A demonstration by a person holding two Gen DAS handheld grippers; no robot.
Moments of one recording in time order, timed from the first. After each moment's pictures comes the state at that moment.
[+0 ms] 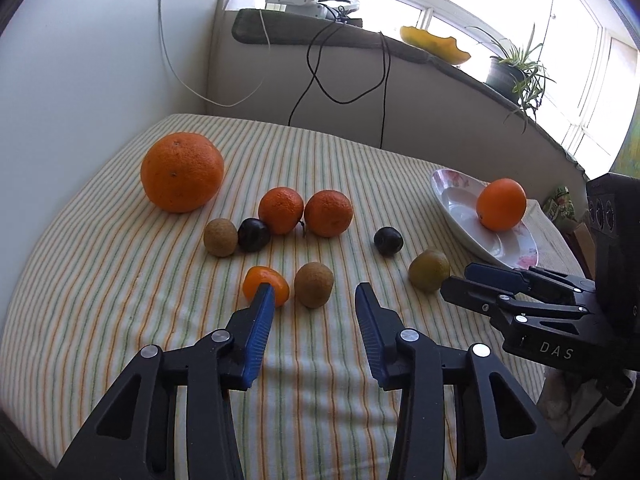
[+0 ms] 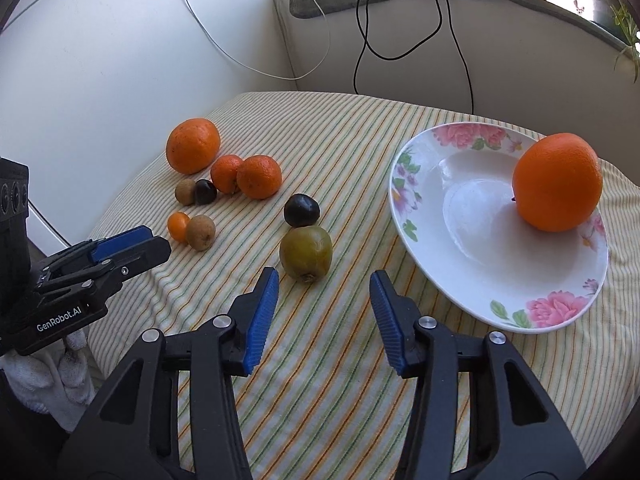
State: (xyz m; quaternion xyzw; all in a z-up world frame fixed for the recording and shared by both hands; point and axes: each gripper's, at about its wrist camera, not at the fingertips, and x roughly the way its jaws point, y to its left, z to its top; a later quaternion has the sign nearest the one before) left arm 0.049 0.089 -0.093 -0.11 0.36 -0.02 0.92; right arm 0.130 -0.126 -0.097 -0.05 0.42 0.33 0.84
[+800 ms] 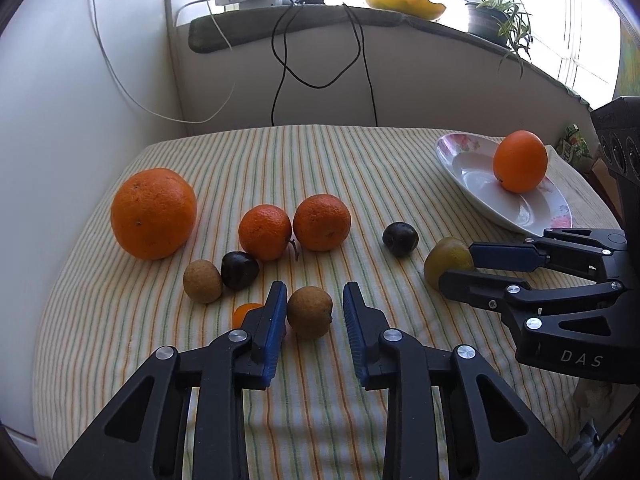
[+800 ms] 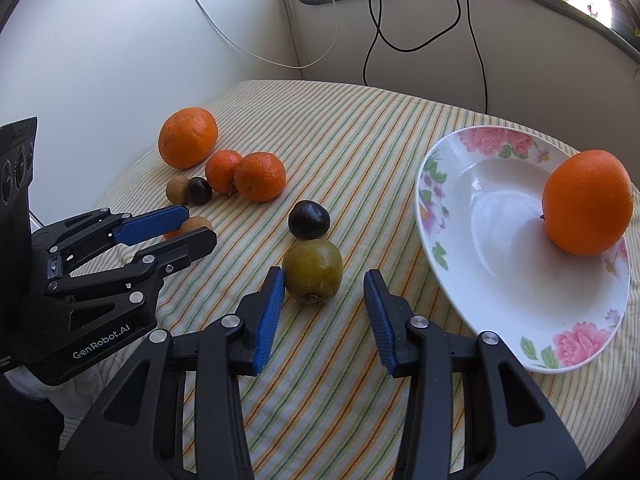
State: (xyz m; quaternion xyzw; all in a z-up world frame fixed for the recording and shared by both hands) left arm 0.080 0.070 -0.100 0.00 0.39 -0.02 0.92; right arm 0.145 -0.106 -0.103 -0.07 0.43 0.34 0.83
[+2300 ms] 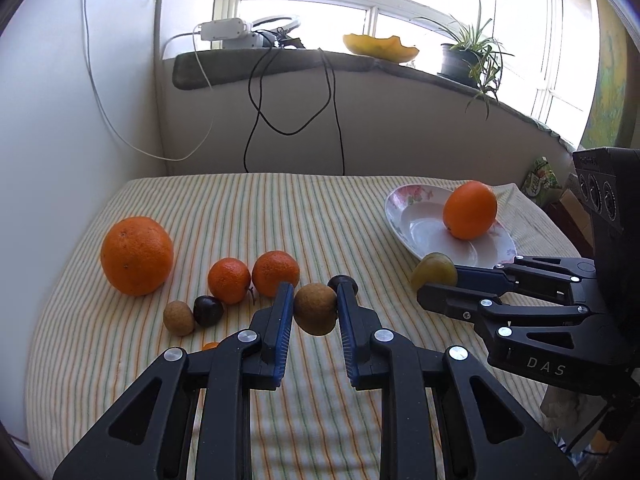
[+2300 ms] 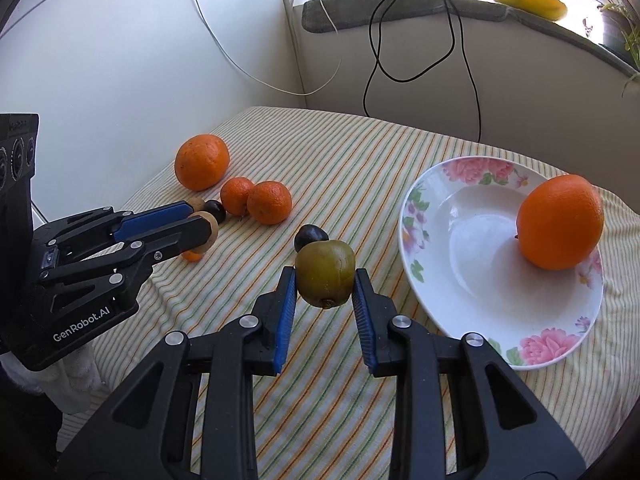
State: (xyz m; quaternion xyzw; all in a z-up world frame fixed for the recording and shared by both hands) left arm 0.070 0.054 -0.058 -0.04 0.33 -0.07 0.94; right arm 0.135 -0.125 -0.077 -0.06 0.39 0.34 0.85
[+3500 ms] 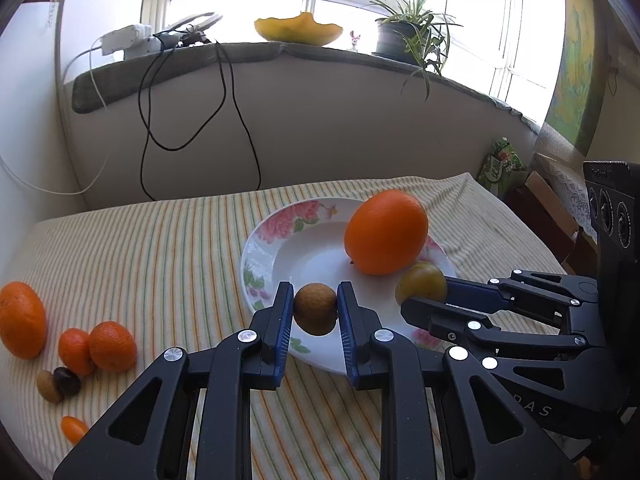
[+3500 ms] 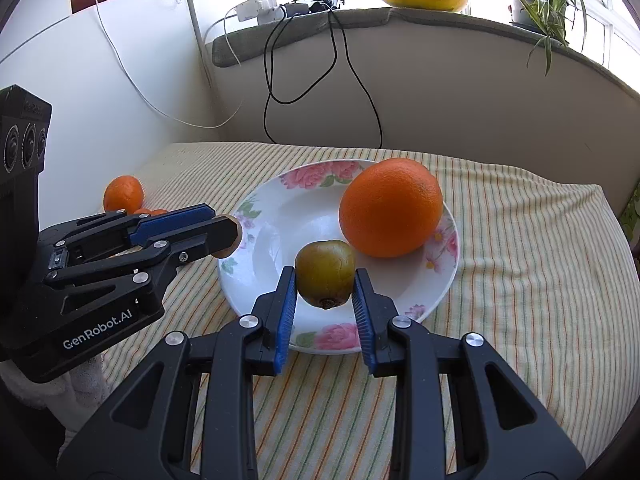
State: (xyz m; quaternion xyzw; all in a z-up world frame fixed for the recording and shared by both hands) left arm 0.133 -0.052 -0.060 -0.01 0.34 -0.15 0.93; right arm 0.166 -0.228 -0.073 -0.02 0.38 0.25 0.89
